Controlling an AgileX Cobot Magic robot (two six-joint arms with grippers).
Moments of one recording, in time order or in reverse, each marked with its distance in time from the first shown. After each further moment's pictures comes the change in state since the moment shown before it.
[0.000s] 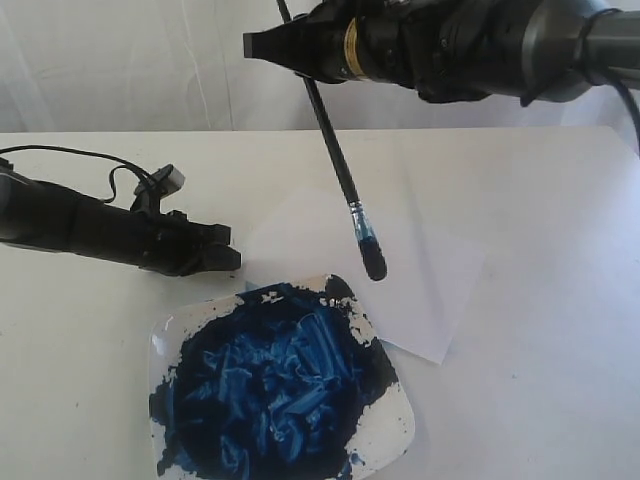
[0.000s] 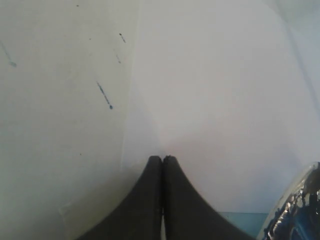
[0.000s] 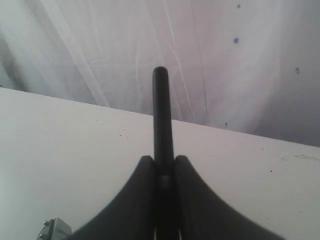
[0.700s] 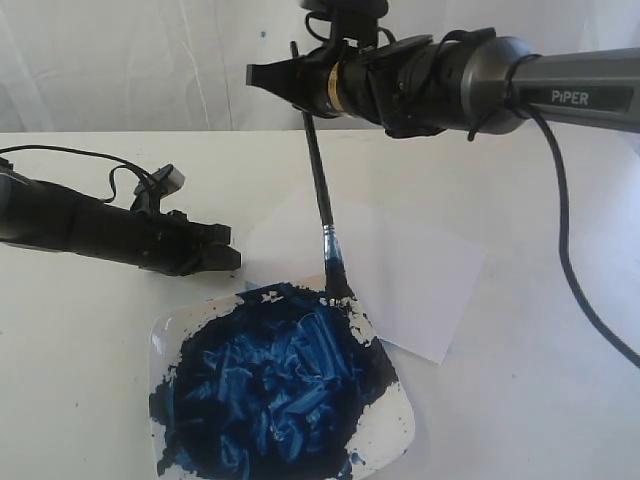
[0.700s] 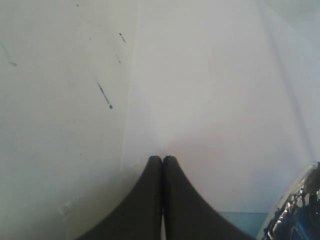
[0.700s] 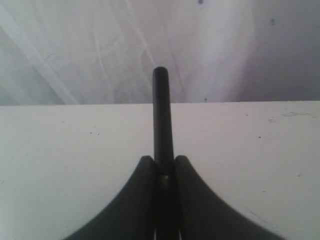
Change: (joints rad) left arm 0.000 0.000 0.000 0.000 0.000 0.000; right arm 0.015 0.155 -0.068 0.032 0.115 0.131
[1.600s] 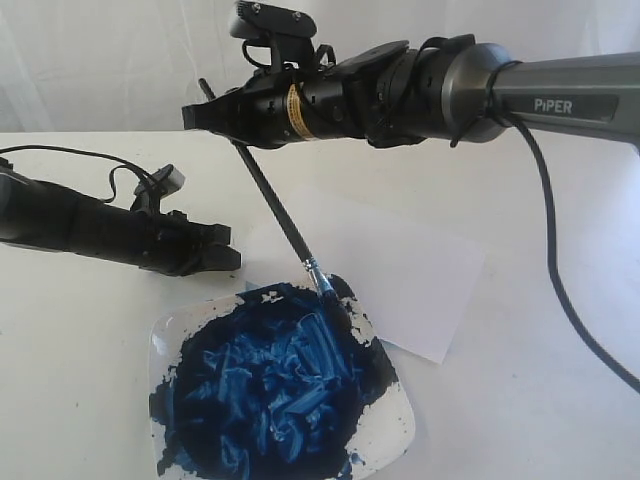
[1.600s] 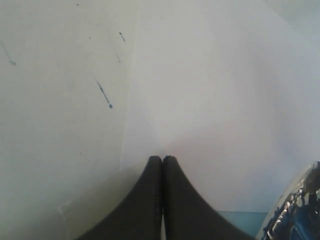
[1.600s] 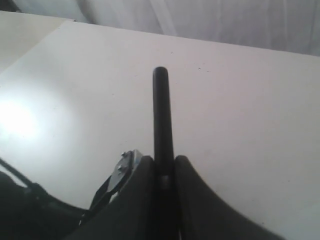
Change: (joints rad) left arm 0.000 0.000 0.000 0.004 0.000 -0.002; right arm 0.050 0.000 0.002 -0.037 -0.346 -0.065
